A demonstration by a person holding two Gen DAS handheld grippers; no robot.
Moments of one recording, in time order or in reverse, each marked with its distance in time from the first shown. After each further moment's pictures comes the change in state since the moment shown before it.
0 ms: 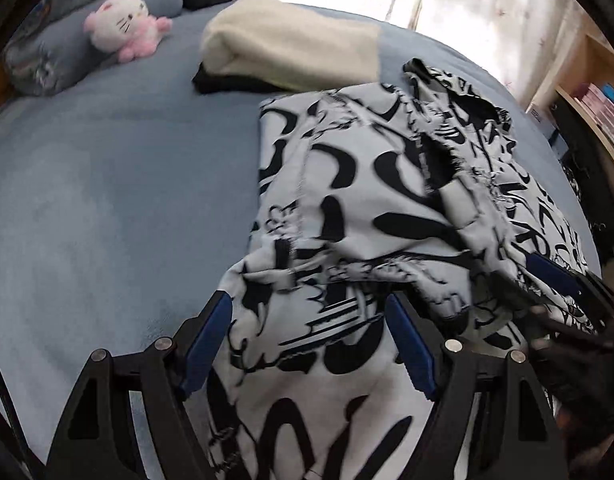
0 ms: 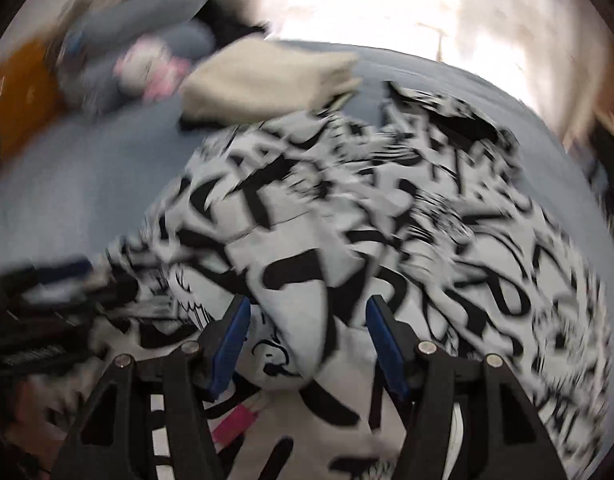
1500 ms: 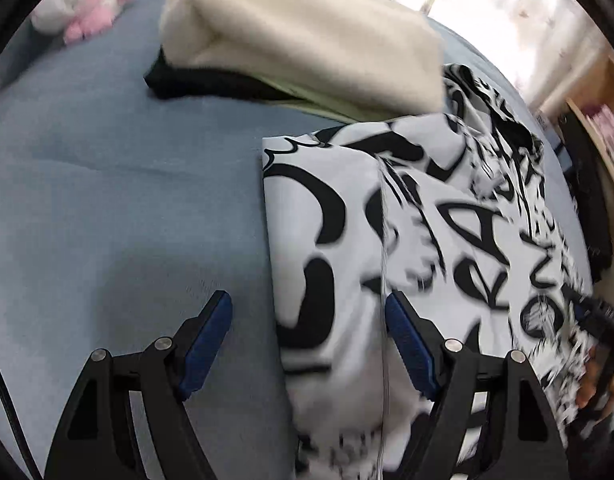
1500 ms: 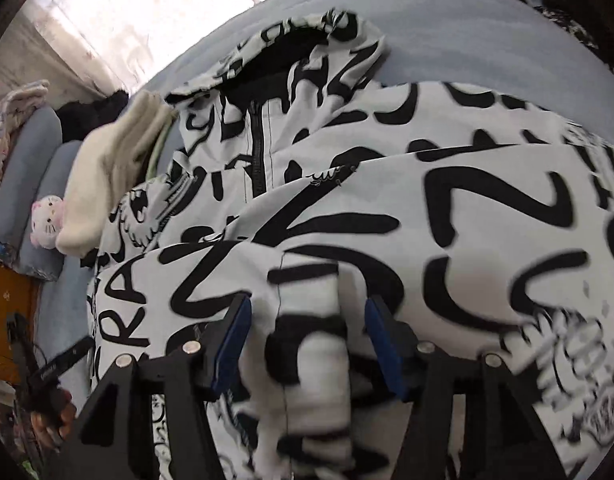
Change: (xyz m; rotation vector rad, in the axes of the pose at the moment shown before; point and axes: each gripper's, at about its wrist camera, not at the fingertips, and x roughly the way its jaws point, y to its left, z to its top) left arm 0.112 0.040 0.129 -0.053 0.133 -0.121; right arm 0.070 -0.249 0.001 0.676 0.123 0.161
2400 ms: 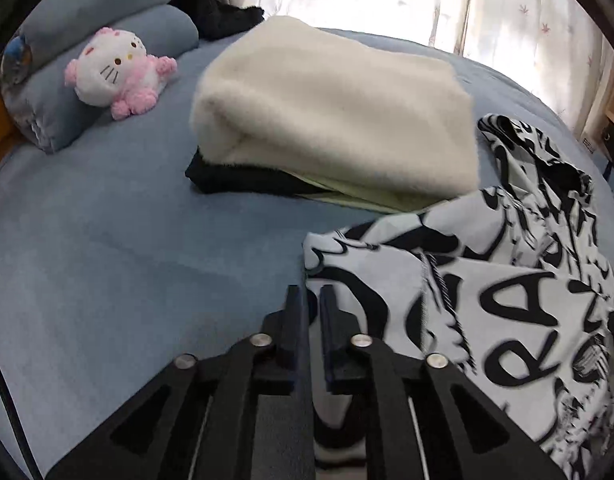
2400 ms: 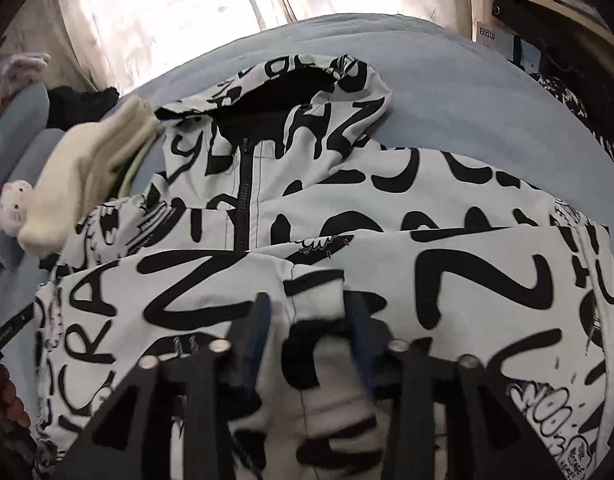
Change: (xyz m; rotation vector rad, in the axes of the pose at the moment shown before) left arm -0.009 -0.043 0.022 0.047 -0.233 0.279; right arm -0.001 0.007 0.015 -0.122 -0.169 -0.161
